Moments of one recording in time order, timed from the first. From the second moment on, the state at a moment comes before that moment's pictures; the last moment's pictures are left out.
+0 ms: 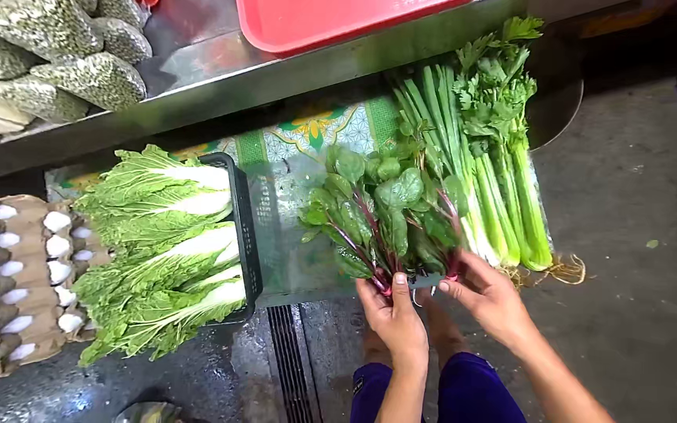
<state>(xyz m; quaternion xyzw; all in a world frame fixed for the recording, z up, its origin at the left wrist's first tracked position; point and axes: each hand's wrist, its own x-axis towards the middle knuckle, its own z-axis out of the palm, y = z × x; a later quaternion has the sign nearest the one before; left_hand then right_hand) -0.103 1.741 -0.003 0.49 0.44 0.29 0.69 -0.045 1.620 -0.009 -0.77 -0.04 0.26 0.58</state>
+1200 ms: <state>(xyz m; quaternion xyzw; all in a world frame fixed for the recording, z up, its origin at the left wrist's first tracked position) -0.103 1.727 -0.038 0.52 0.40 0.26 0.71 -0.044 1.617 -0.025 -0.81 -0.03 0.28 0.52</state>
